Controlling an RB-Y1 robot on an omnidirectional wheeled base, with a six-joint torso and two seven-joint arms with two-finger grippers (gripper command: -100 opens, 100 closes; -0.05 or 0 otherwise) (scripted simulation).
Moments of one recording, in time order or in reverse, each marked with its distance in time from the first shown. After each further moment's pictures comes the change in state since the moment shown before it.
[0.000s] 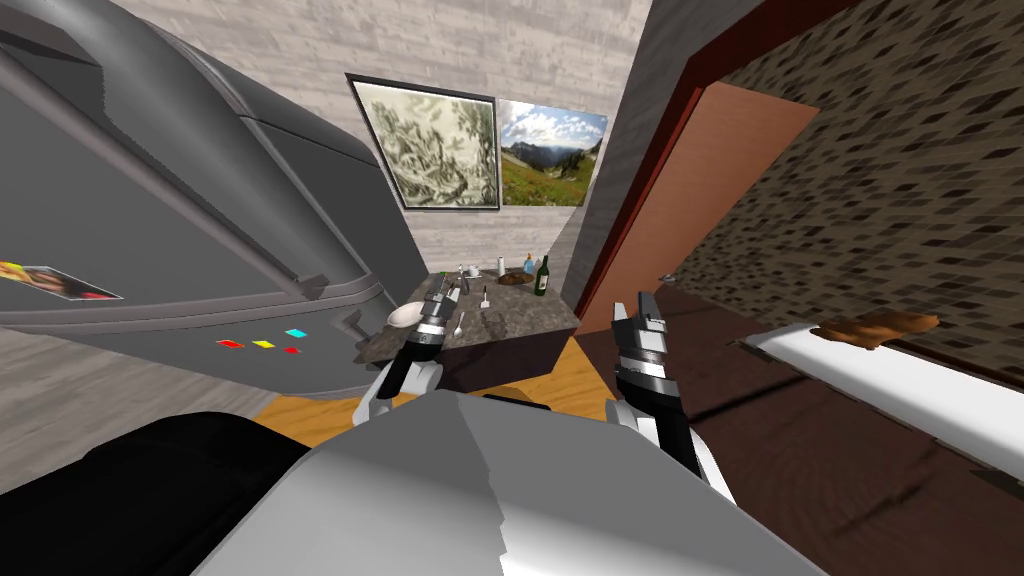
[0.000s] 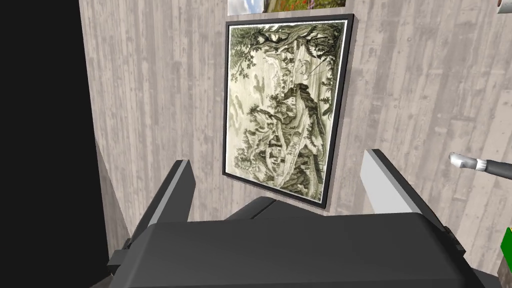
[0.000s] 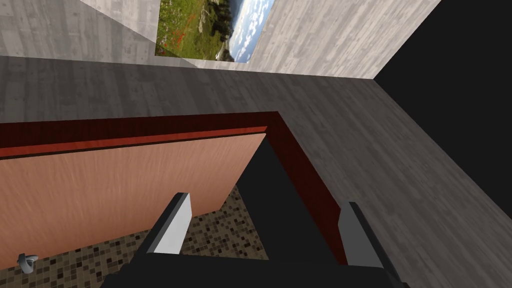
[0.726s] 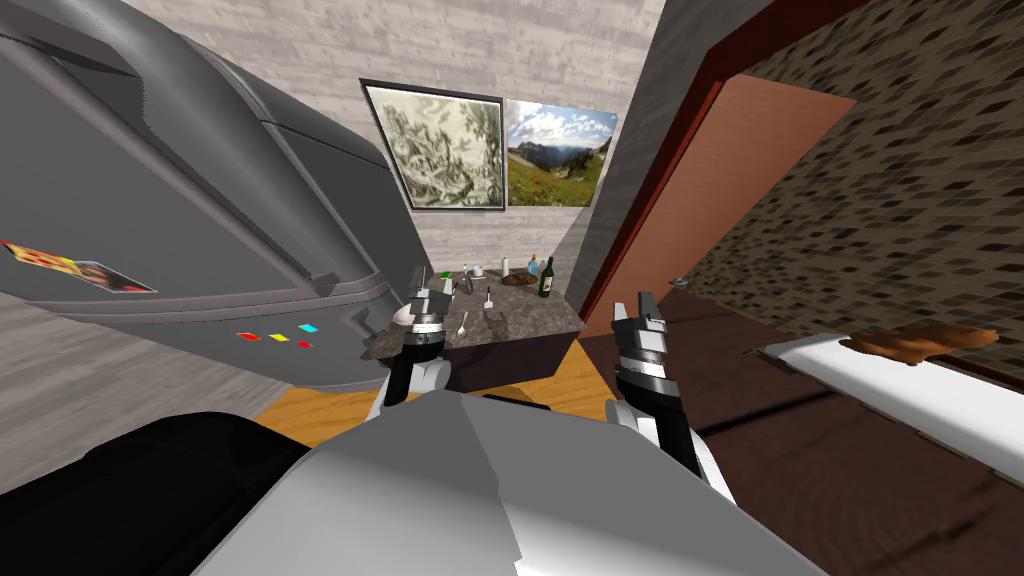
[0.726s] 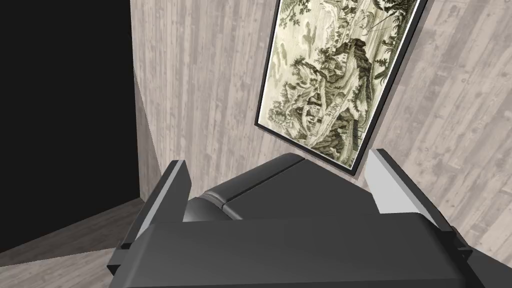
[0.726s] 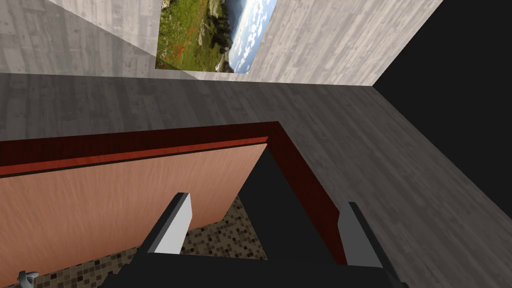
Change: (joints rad) left arm -0.002 -0.196 -0.008 -0.055 -0.016 -0.097 0.013; right arm 0.000 0.000 0.000 0.000 0.000 0.000 0.000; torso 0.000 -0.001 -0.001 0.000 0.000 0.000
